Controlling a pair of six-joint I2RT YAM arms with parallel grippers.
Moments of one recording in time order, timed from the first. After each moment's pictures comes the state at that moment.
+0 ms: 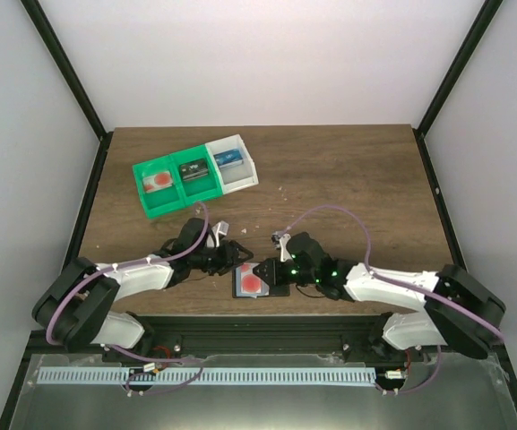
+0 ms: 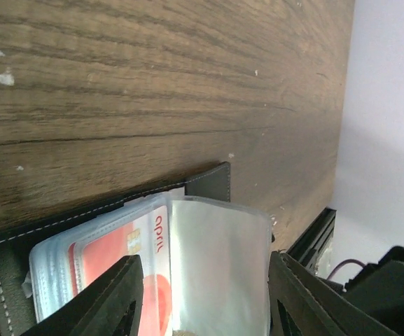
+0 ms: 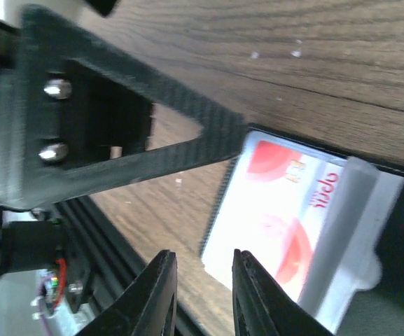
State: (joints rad) left arm -0.62 1.39 0.46 0.25 0.54 -1.02; right arm 0.94 1.25 0.49 0.19 -0.26 0.82
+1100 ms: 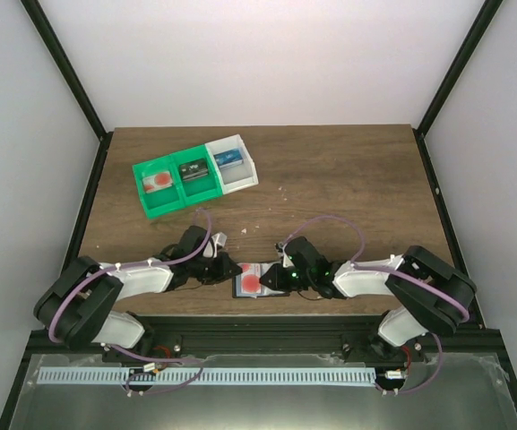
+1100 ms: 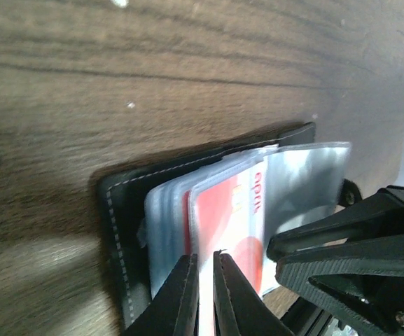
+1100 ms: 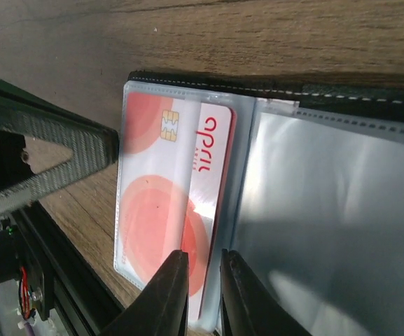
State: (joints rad) left arm -0.61 1.40 0.42 0.15 0.51 -0.88; right arm 0.87 1.48 0.46 0.25 -0.35 0.91
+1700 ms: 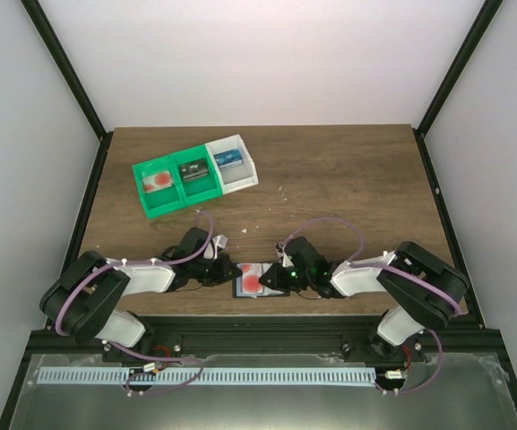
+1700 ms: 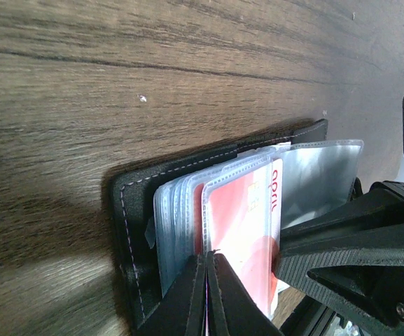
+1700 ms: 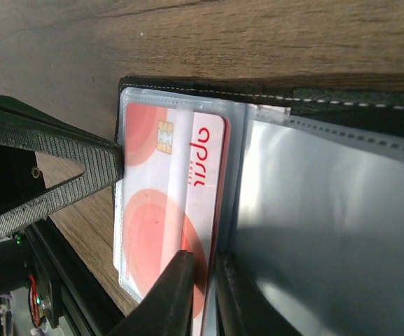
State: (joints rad) left arm -0.61 1.45 0.39 0.21 0.54 -0.89; right arm 0.86 1.54 0.46 0.33 -0.37 0.96
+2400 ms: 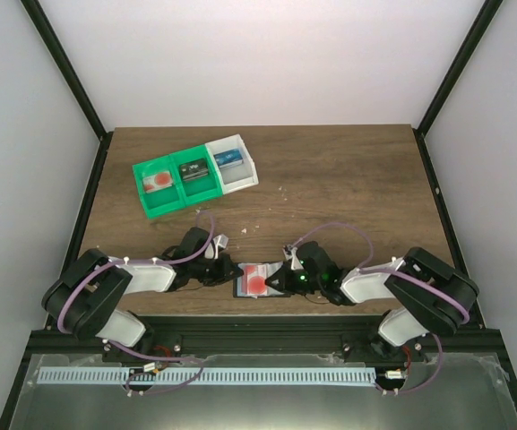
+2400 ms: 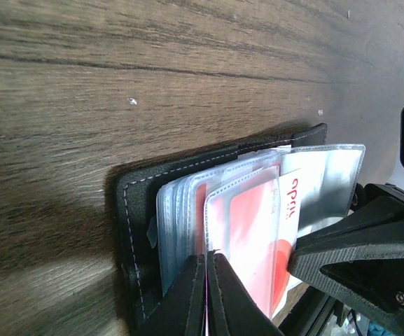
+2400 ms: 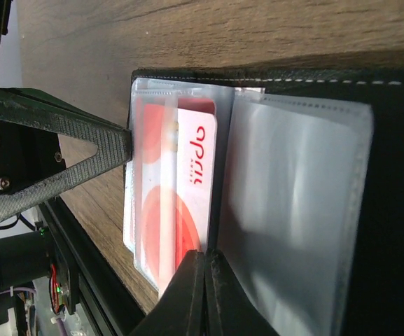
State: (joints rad) left arm -0.61 1.47 0.39 0.24 0.55 -0.89; right arm 0.82 1.49 0.34 0.46 -0.41 0.99
